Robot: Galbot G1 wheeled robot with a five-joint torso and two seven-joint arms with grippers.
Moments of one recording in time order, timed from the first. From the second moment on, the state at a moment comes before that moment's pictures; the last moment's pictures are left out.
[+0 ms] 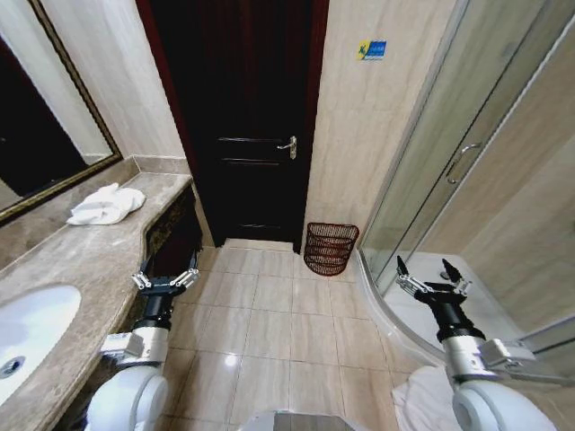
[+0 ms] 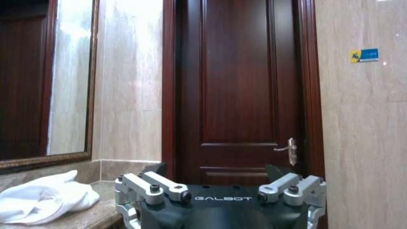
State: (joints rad) left arm 1.74 -1.42 -0.77 -2.40 -0.24 -0.02 -0.07; right arm -1.72 1.44 0.86 2.48 0.28 -0.18 -0.04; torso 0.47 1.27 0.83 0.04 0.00
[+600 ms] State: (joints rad) left arm 1.74 -1.42 -0.77 -2.39 -0.23 -0.02 -0.06; right arm -1.72 1.44 0.86 2.47 0.28 -0.18 -0.04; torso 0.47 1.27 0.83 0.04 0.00
